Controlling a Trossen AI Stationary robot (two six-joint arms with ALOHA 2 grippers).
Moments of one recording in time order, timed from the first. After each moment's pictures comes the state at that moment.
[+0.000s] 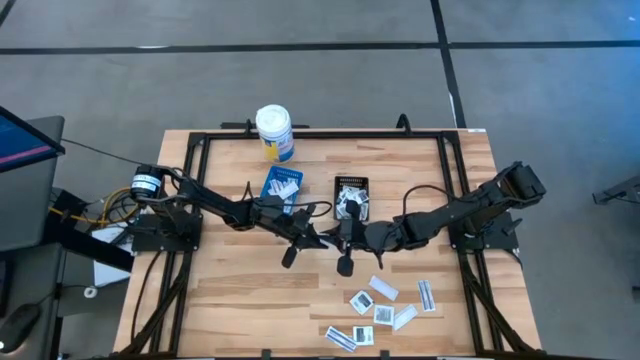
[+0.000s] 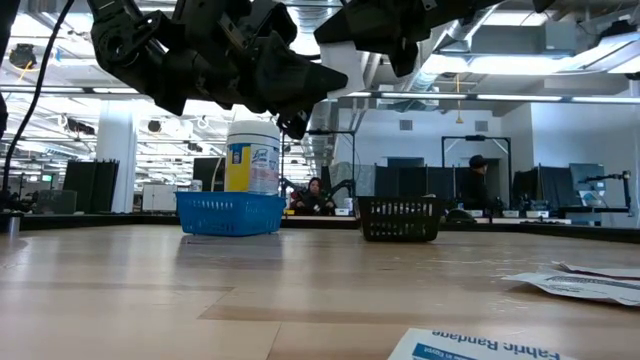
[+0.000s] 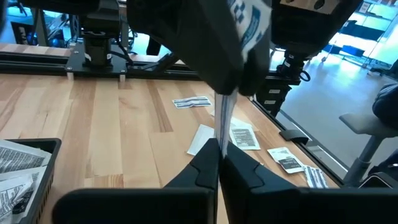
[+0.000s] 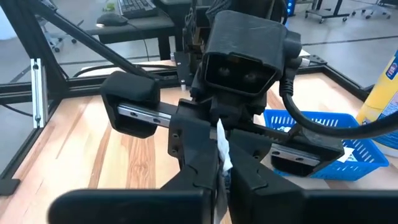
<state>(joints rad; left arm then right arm) -0.08 1.57 0.67 0.90 0.34 -0.08 0.31 1.58 0.91 0.36 0.45 0.17</state>
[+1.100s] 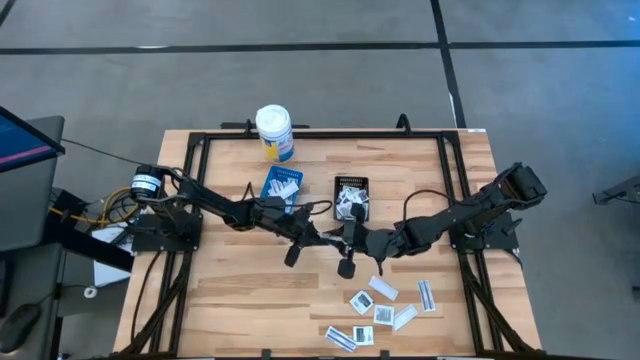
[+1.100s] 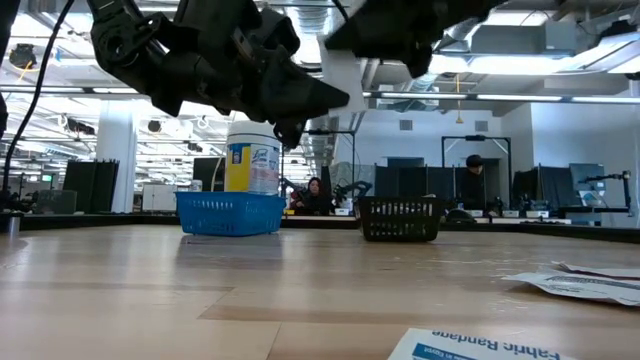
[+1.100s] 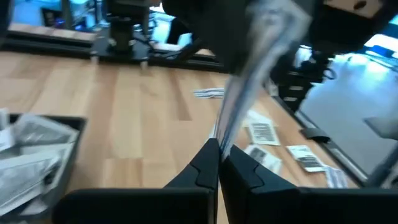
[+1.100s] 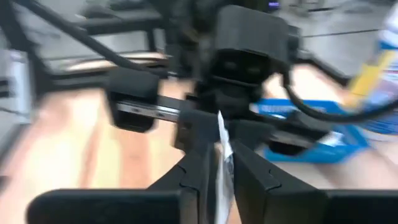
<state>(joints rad) -0.08 1.57 0.67 0.85 0.26 -0.11 0.35 1.58 0.91 0.29 0.56 0.22</state>
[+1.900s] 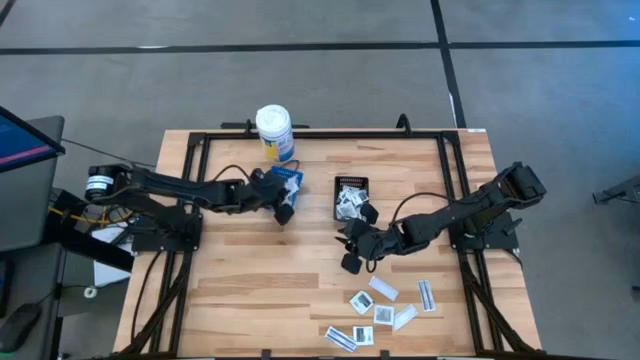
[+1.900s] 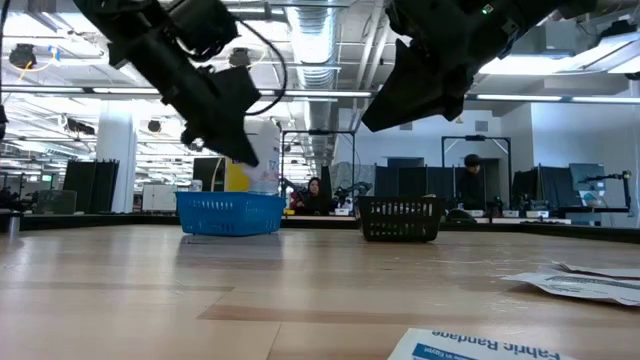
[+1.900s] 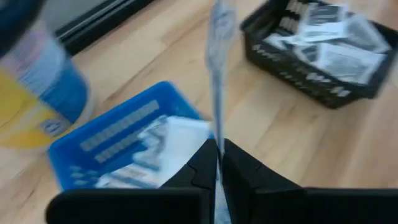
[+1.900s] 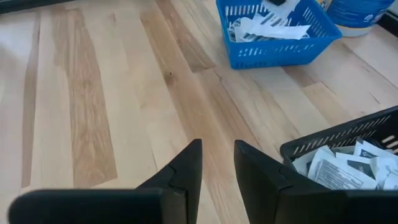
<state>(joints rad) 0.06 1.19 0.65 -0.03 -0.43 -0.32 0.33 1.58 0.91 -0.07 0.54 0.47</state>
